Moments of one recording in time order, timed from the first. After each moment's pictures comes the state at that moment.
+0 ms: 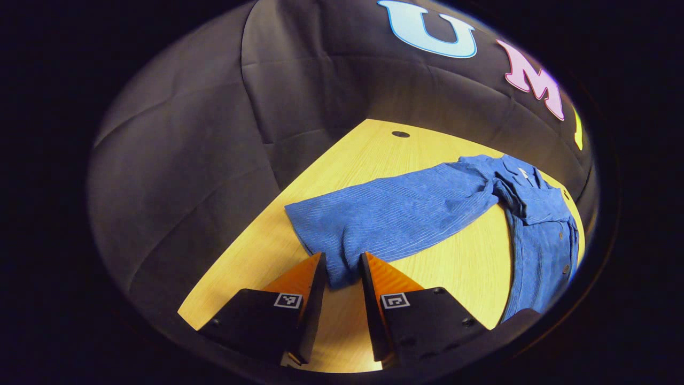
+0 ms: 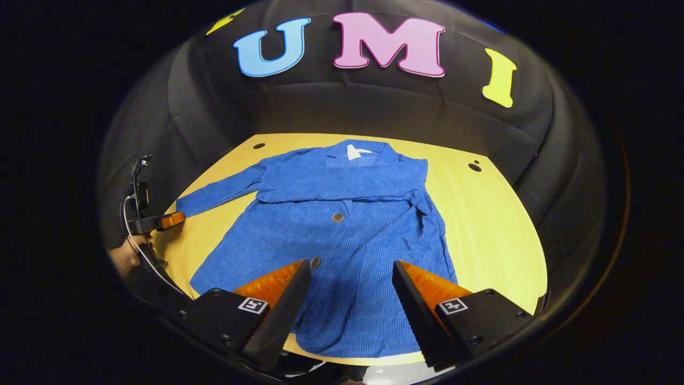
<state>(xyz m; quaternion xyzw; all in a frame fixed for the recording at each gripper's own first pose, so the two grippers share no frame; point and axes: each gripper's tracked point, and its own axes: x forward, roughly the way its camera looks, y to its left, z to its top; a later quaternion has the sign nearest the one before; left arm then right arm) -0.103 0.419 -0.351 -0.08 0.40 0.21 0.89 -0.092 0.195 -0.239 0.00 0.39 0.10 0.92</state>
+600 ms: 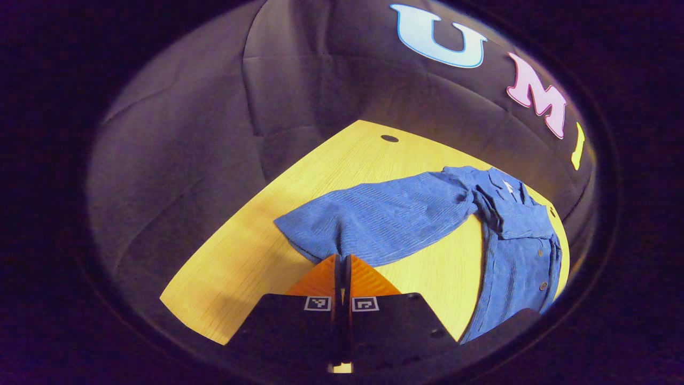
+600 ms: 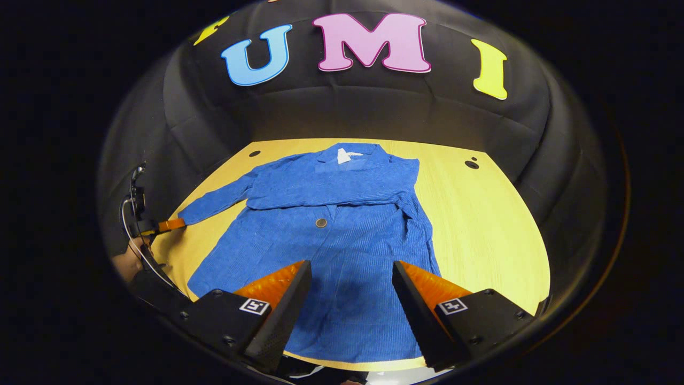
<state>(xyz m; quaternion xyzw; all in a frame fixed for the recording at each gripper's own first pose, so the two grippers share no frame) -0.080 0.386 -0.324 -0.11 0.39 0.19 0.90 -0.074 0.158 -0.246 0.03 0.40 0.12 0.91</state>
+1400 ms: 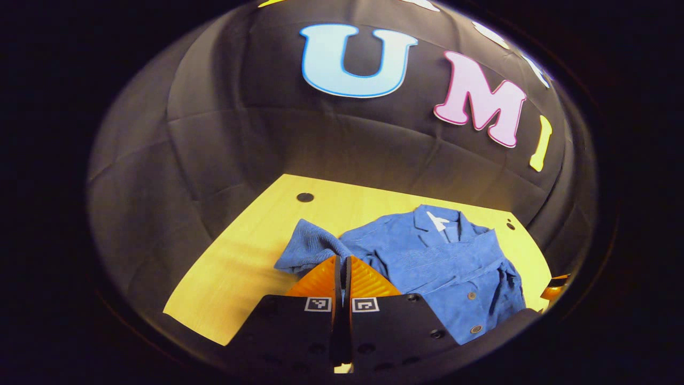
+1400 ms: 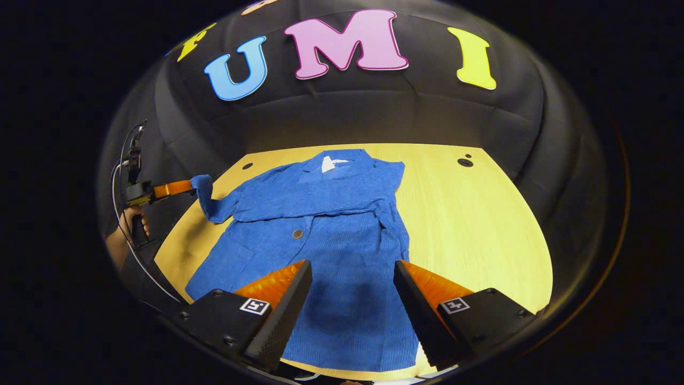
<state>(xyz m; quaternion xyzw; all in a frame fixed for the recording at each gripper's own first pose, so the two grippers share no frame) 0.057 0.243 -0.218 -0.06 0.32 0.08 0.94 -0.045 0.100 -0.250 0.07 0.38 0.12 0.91</state>
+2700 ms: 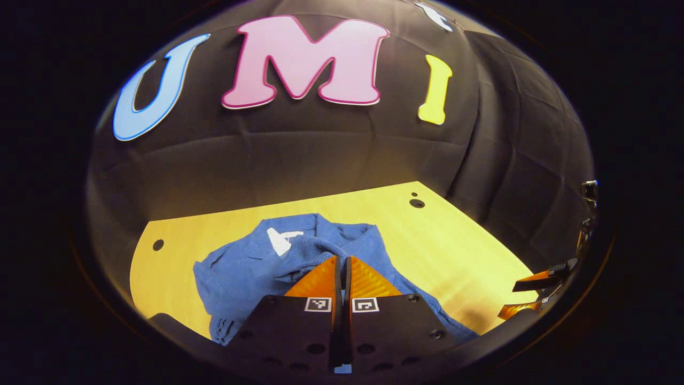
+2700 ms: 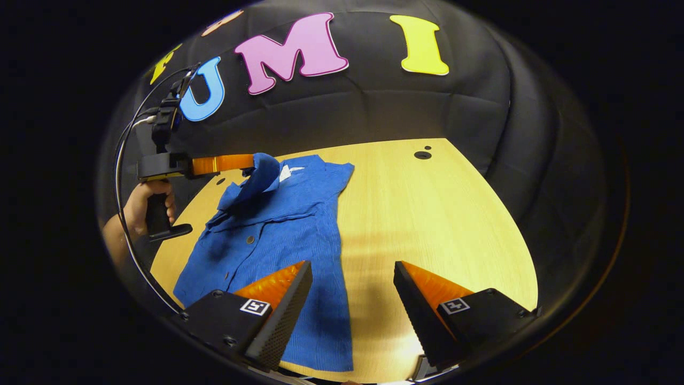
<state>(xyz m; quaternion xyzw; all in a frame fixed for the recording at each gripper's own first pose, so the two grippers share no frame) 0.190 -0.083 -0.236 0.05 0.35 -0.15 0.92 -0.036 -0.006 -0.266 0.10 0.38 0.07 0.91</state>
